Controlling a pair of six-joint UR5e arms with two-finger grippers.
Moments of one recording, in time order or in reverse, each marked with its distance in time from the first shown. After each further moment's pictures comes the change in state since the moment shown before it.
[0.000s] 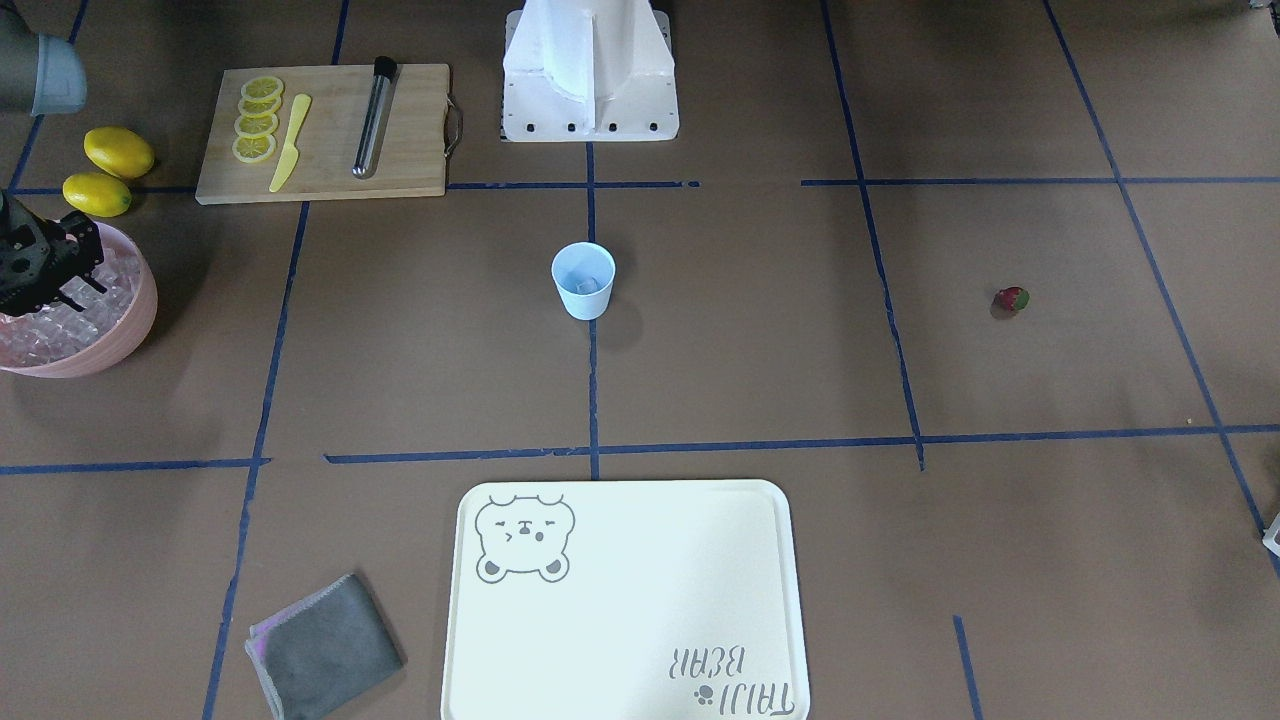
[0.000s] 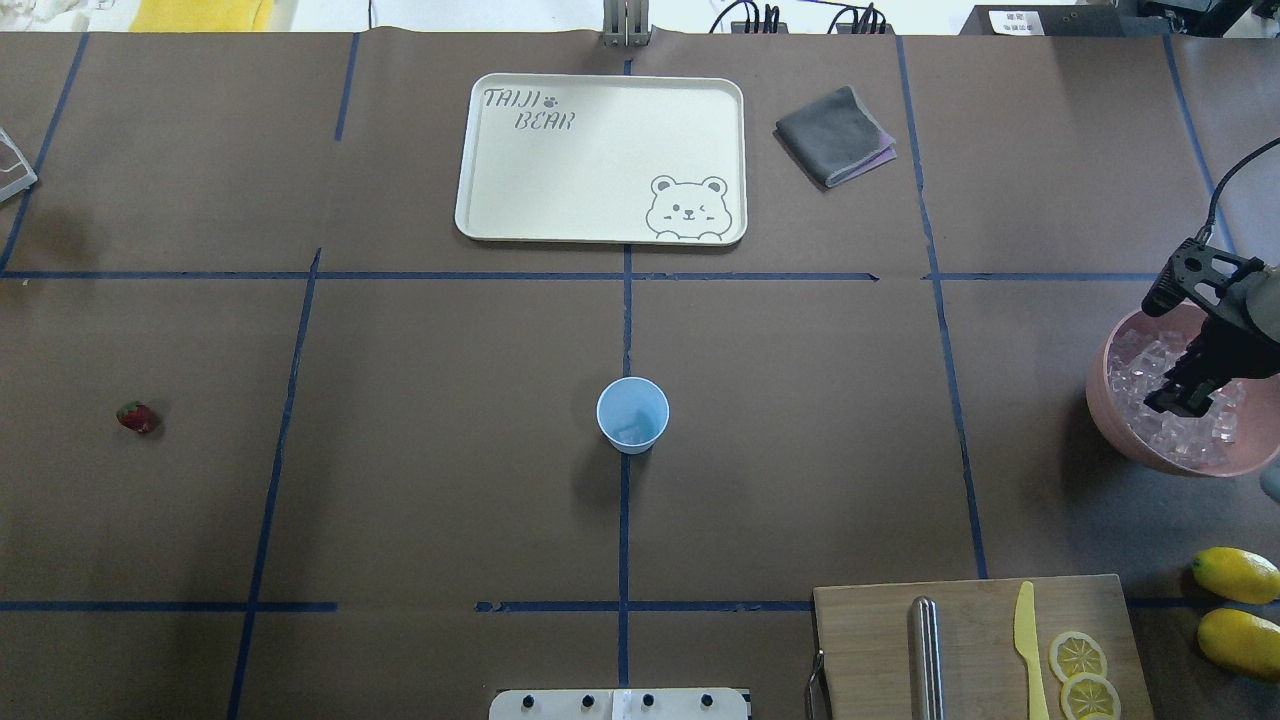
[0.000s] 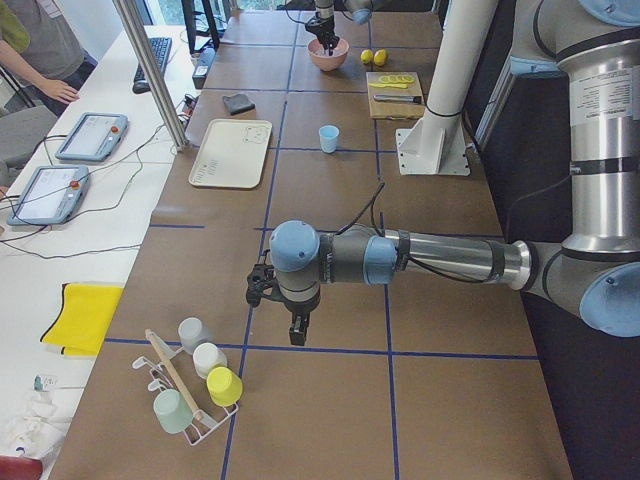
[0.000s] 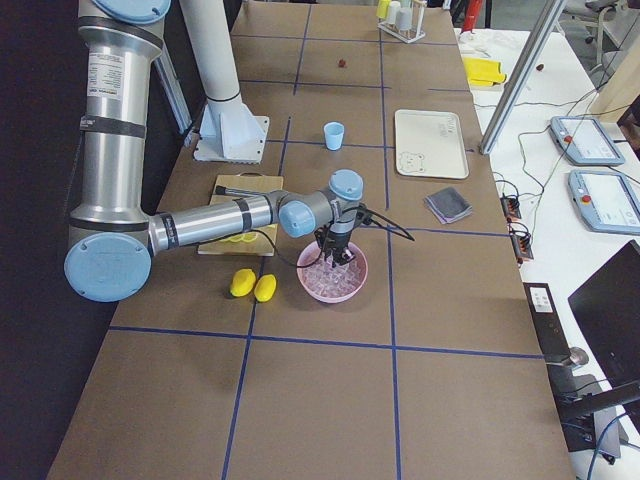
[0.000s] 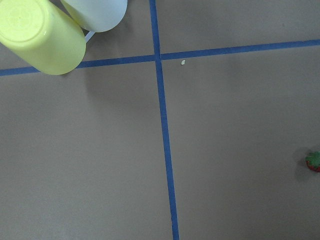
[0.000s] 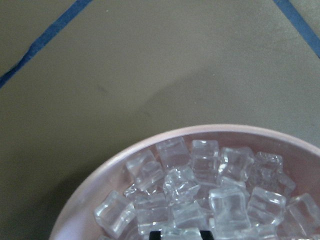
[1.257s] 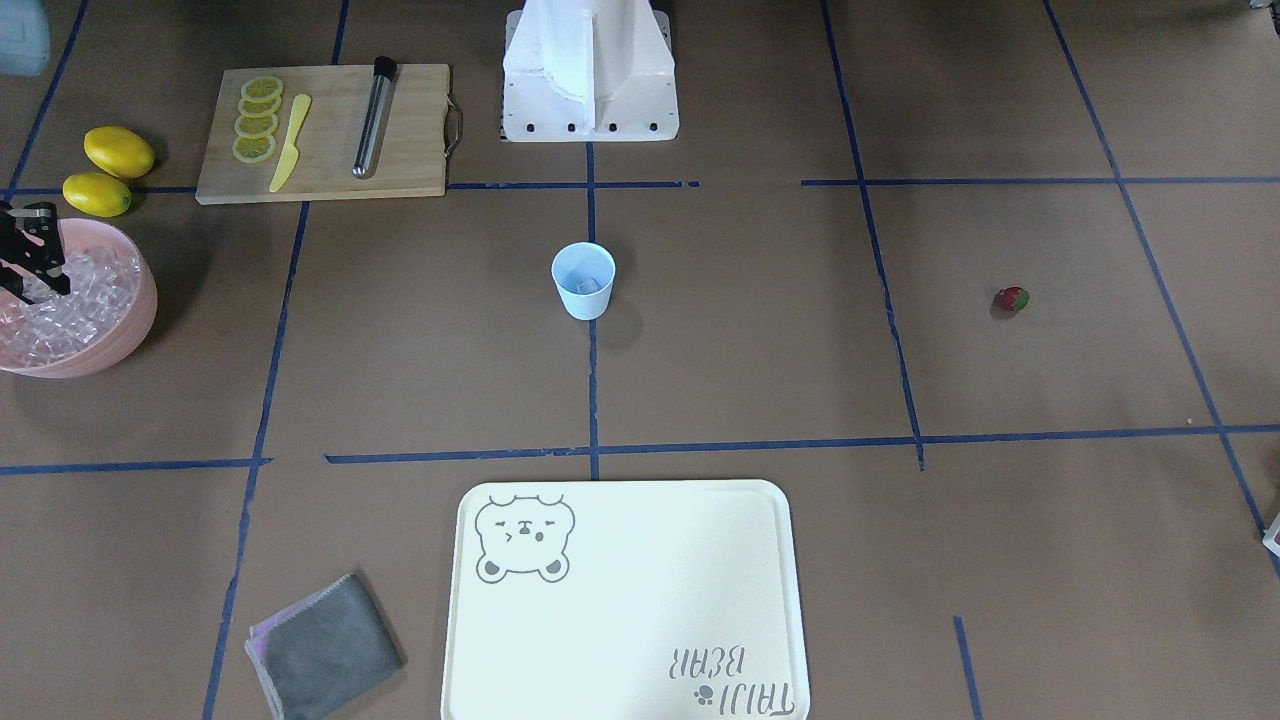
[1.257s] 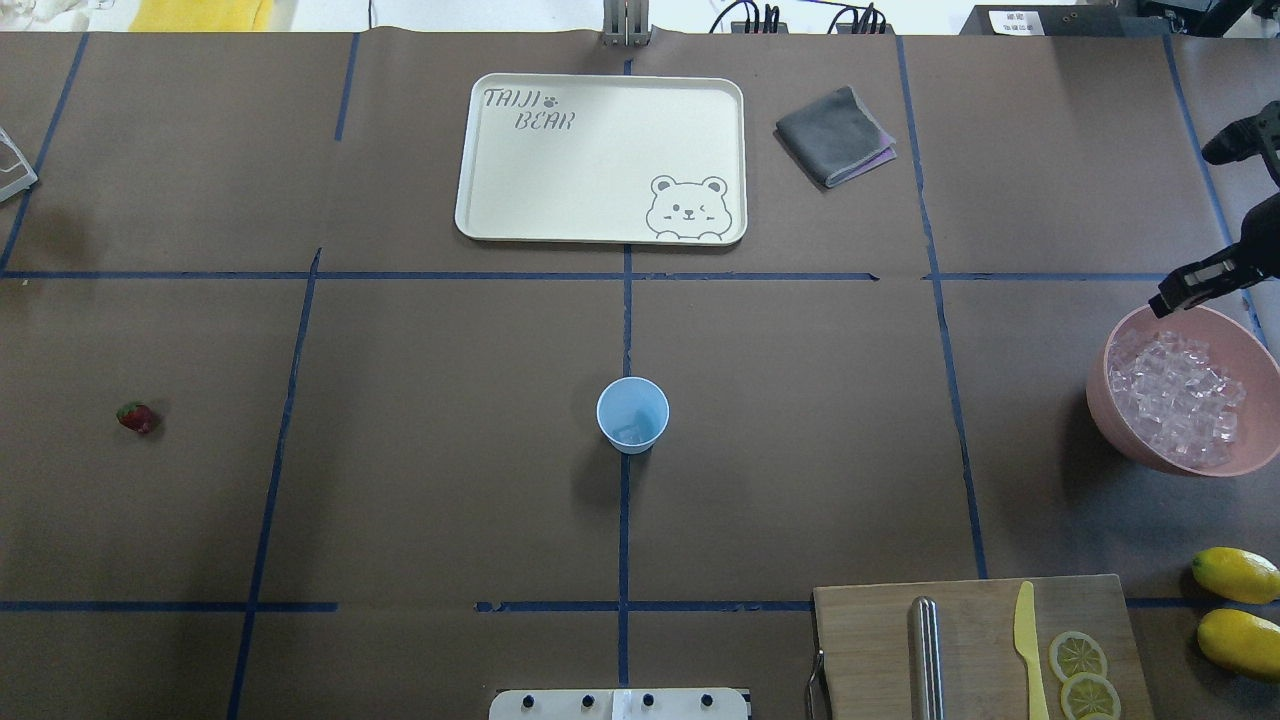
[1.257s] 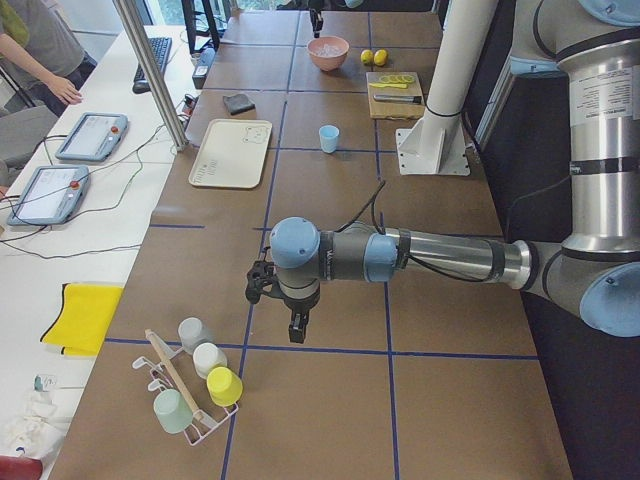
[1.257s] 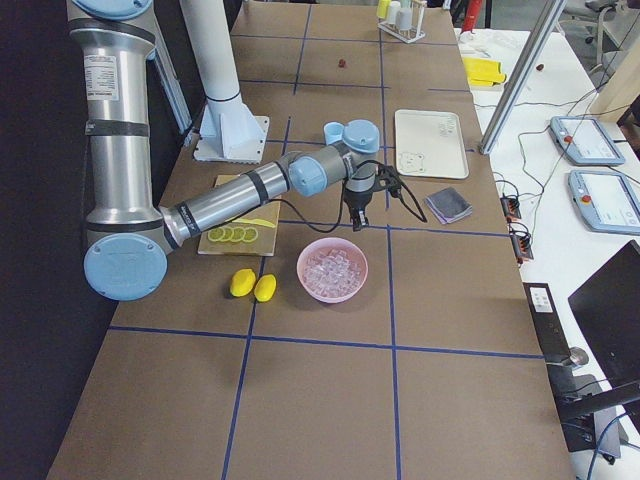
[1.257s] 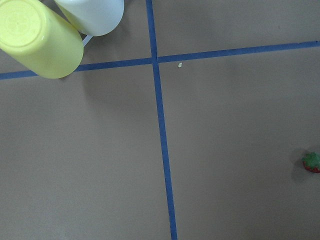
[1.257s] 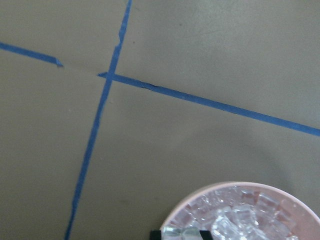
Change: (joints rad) left arm 0.000 0.000 -0.012 0.000 -0.001 0.000; right arm 0.125 0.143 0.155 -0.175 0.041 0.625
